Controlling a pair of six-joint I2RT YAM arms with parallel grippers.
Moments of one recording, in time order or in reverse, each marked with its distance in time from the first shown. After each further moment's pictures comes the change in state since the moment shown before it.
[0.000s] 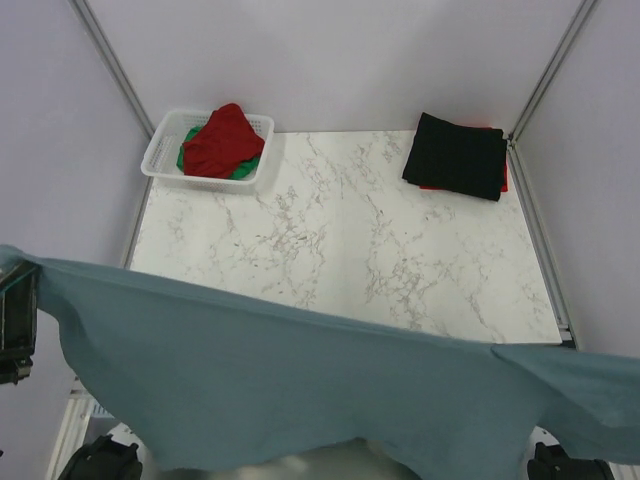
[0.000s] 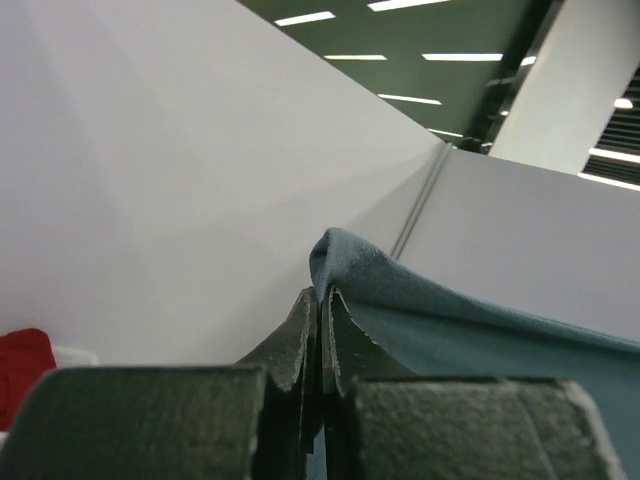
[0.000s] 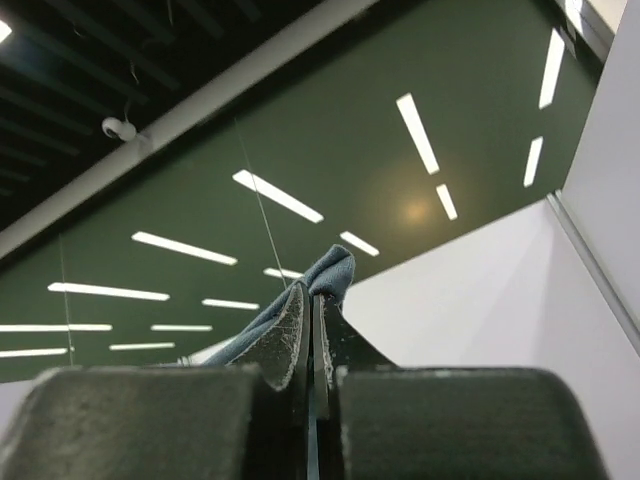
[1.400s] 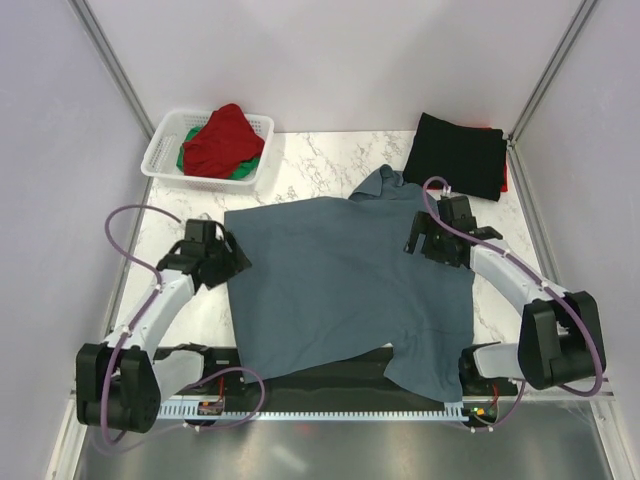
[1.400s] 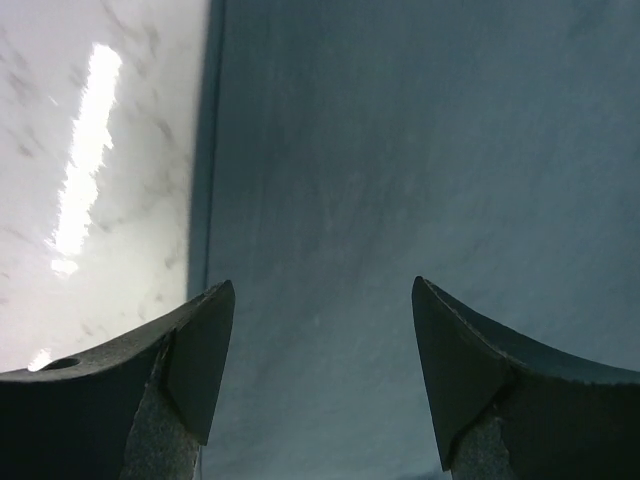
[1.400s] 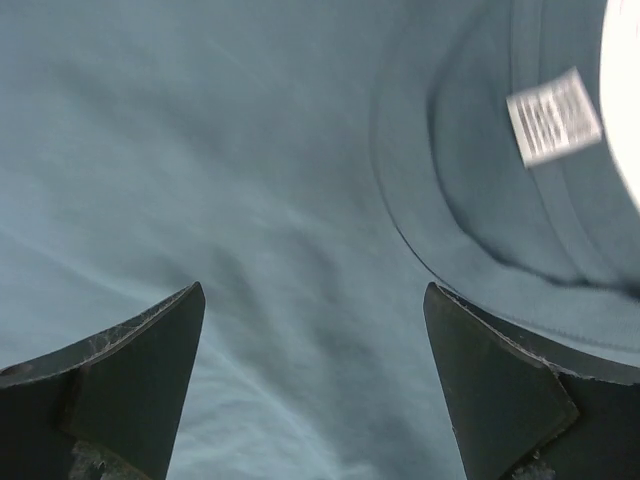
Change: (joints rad) left arm 0.190 0.476 -1.416 0.329 0.016 -0.095; right arm 0.061 0.658 -1.567 0.160 -0.214 0.071
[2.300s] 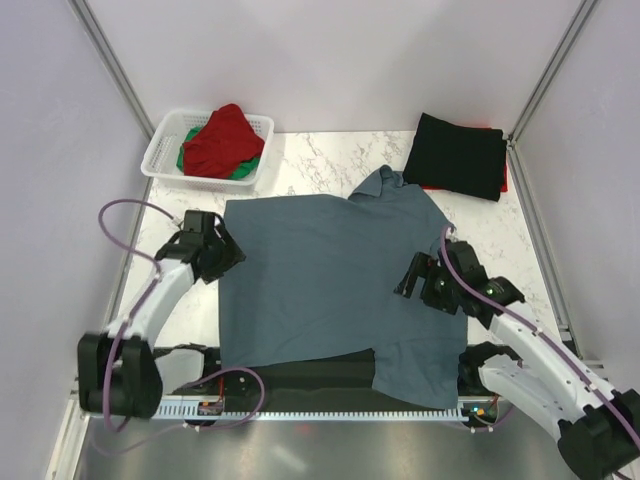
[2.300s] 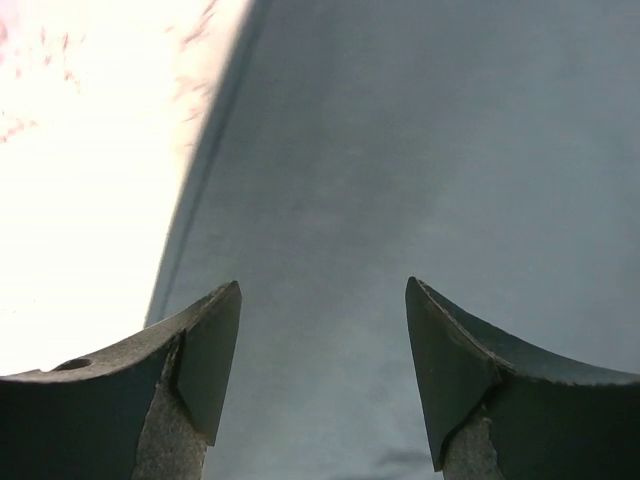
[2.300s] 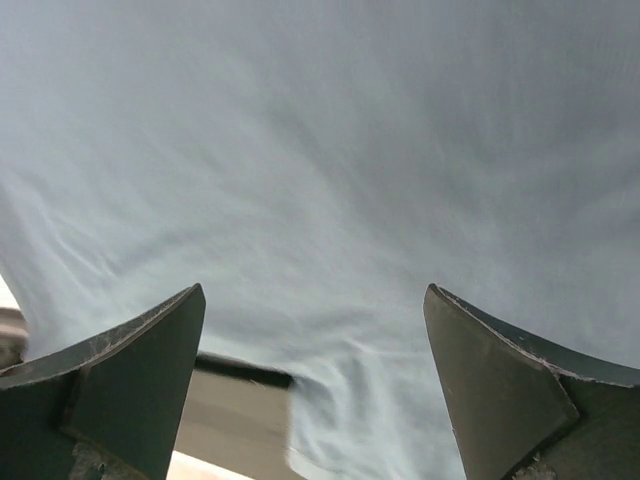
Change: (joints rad) left arm -0.009 0.110 0.045 -0.039 -0.080 -0.095; right arm 0.227 -0.531 -0.290 -0.247 -0.076 0.278
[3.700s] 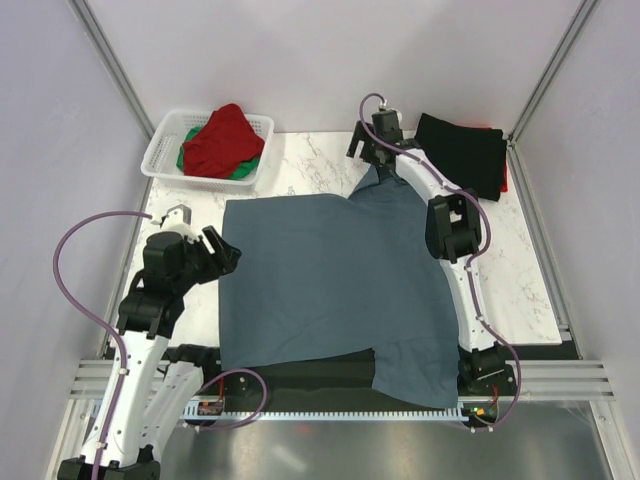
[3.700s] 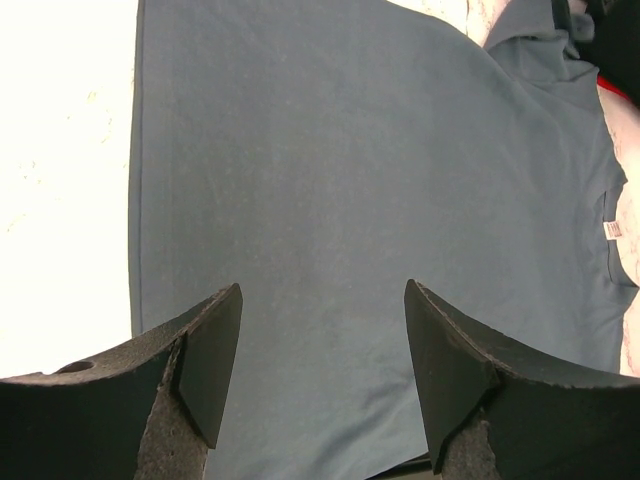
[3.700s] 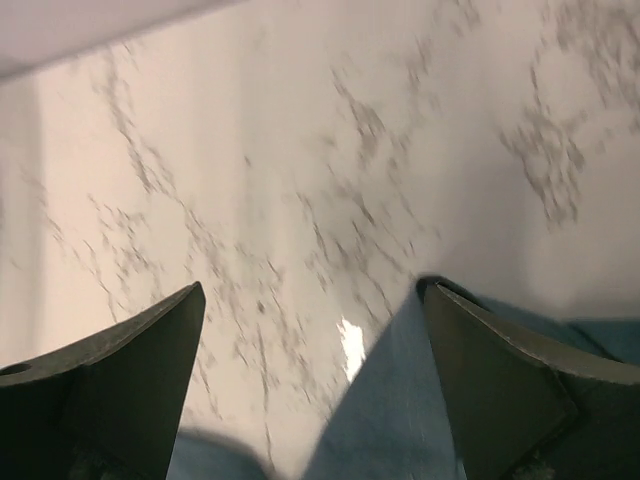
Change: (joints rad) left arm -0.025 -0.575 0.041 -0.128 0.151 0.219; right arm -0.127 1.718 1.710 0.277 0.127 -0.246
